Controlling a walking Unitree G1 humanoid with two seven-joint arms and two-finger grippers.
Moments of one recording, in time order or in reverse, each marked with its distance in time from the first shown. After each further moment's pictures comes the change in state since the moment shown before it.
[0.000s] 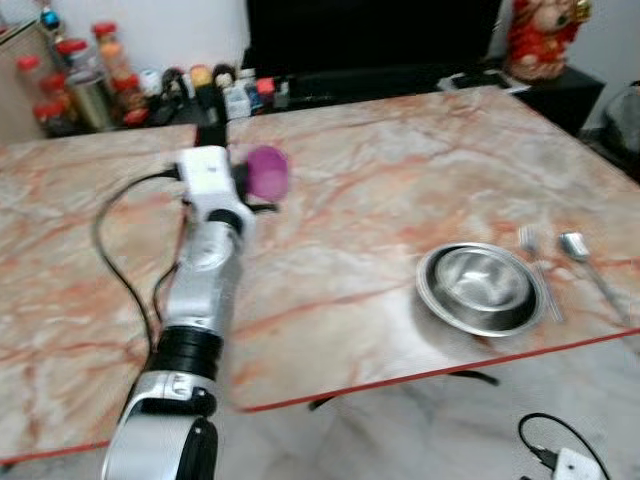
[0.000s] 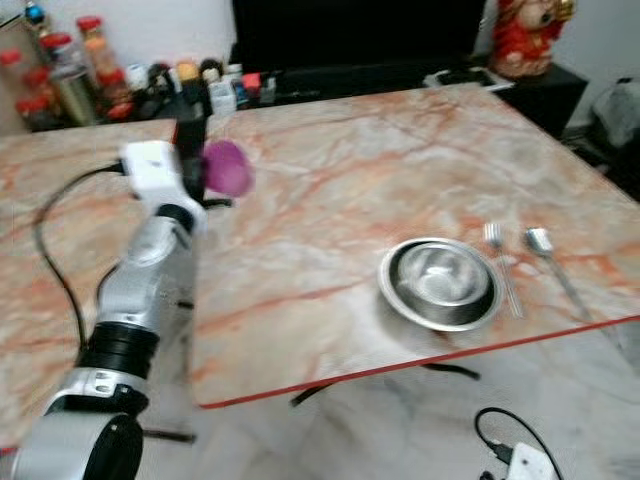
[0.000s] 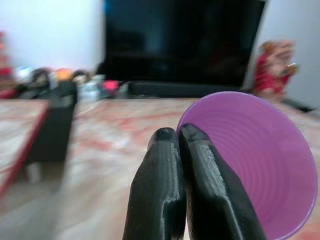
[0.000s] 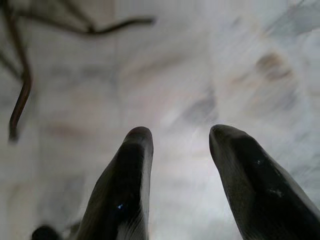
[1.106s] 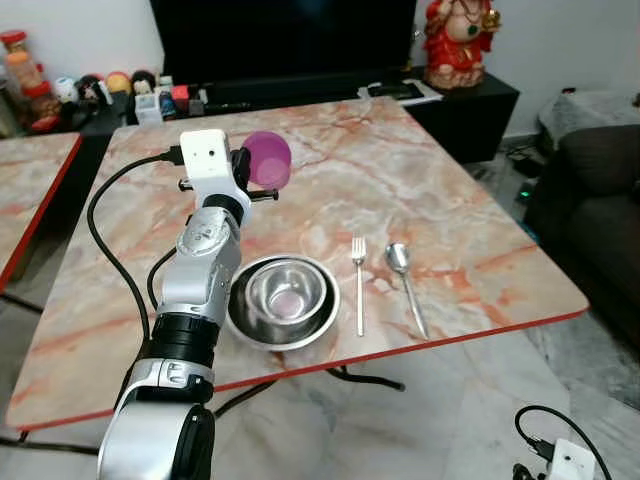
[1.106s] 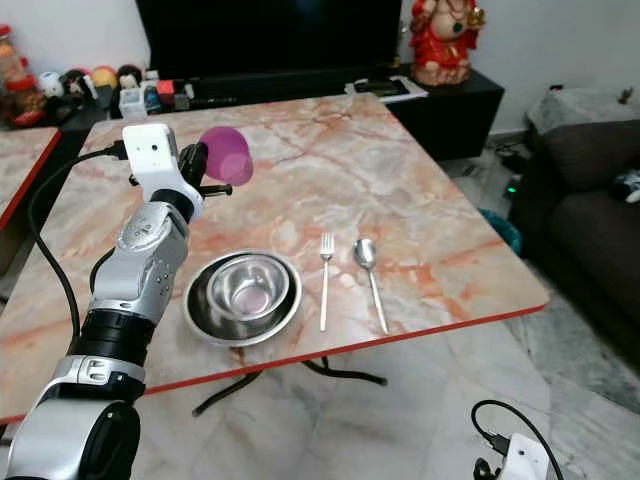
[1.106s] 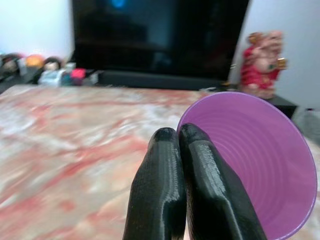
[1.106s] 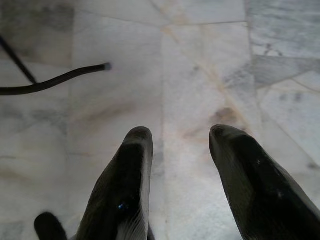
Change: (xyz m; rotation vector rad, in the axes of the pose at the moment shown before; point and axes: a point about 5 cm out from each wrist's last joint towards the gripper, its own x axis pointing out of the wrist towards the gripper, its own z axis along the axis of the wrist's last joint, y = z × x) left arm 0.004 0.010 0.003 0.002 0.054 0.054; right arm 0.000 0.009 0.000 0.007 -0.014 0.060
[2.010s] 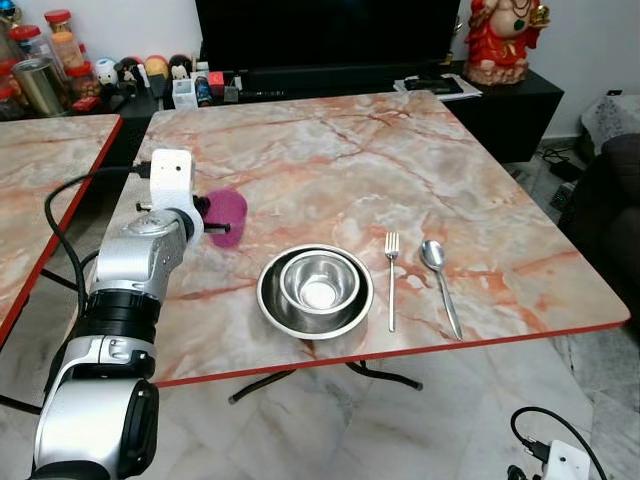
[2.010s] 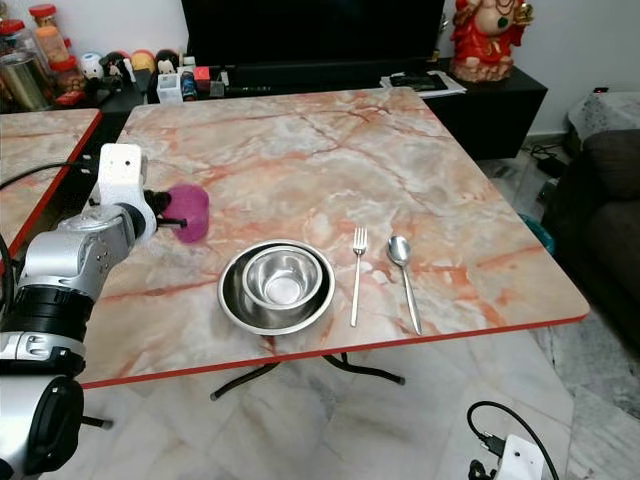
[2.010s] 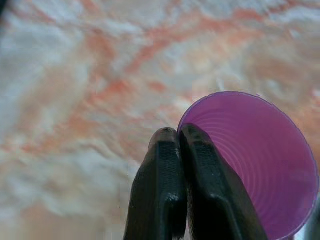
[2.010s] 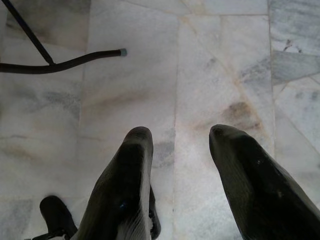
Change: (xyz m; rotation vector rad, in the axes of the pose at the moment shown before) left arm -0.002 0.054 -0.012 0.133 0.490 -0.020; right arm 0.000 0.002 -0.002 0.002 0.021 0.016
